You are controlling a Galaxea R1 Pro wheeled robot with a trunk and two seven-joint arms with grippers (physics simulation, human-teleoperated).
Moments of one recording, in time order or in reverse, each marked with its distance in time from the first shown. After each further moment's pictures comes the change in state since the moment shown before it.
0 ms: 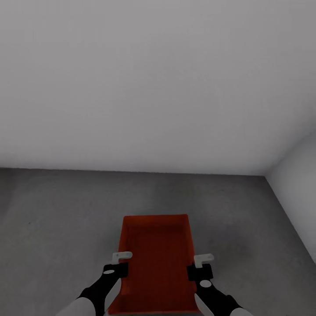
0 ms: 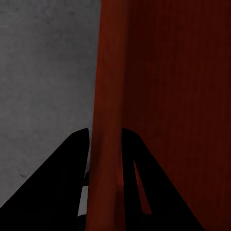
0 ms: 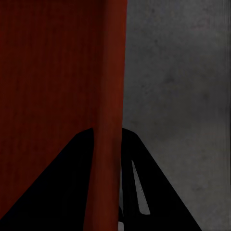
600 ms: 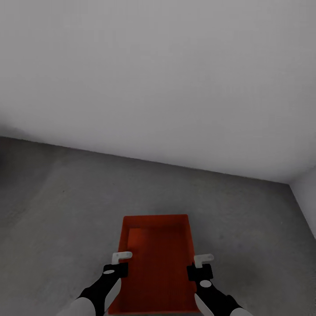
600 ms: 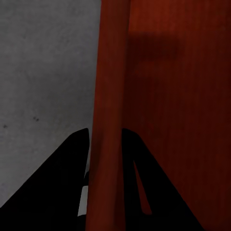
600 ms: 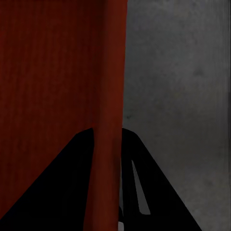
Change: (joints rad) left arm 0.000 0.000 0.000 0.000 0.000 0.000 0.000; right arm 0.000 0.000 0.000 0.000 0.000 0.000 0.000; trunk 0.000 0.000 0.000
